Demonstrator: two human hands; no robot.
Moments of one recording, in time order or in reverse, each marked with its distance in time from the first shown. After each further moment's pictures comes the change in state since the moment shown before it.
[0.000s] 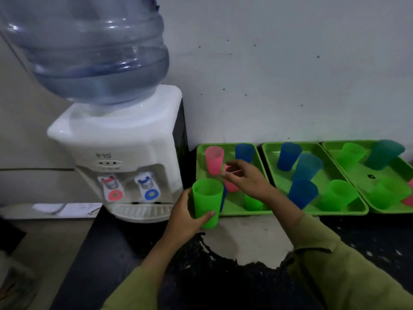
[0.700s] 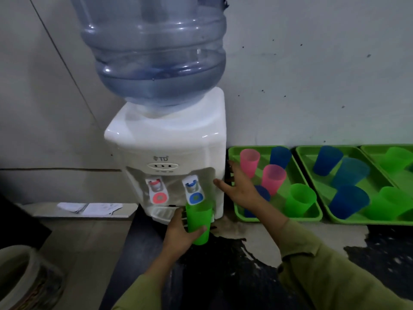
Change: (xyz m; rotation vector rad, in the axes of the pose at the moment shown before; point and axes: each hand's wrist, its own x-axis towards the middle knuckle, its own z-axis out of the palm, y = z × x) left_hand -0.010 -0.087 -0.116 0.145 0.095 -0.205; right_hand 0.037 -0.038 0.135 0.093 0.019 -0.145
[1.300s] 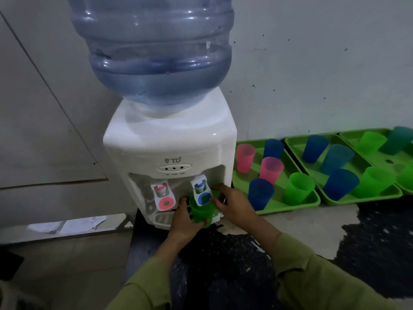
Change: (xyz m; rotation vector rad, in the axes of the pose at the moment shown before) left_hand 0.051 -0.014 -0.017 -0.127 -0.189 0.076; right_hand -0.026 0.002 0.061 -0.448 0.042 0.046
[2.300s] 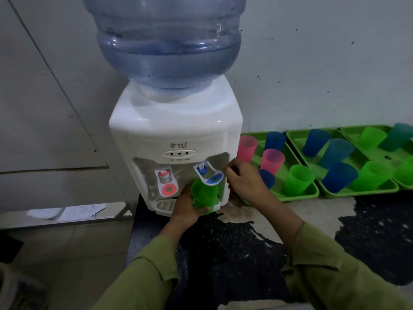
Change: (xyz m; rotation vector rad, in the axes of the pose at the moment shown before) left_hand 0.003 0.005 -0.003 0.182 -0.021 0.037; right_hand -0.002 -0.040 -0.046 0.198 0.081 0.167
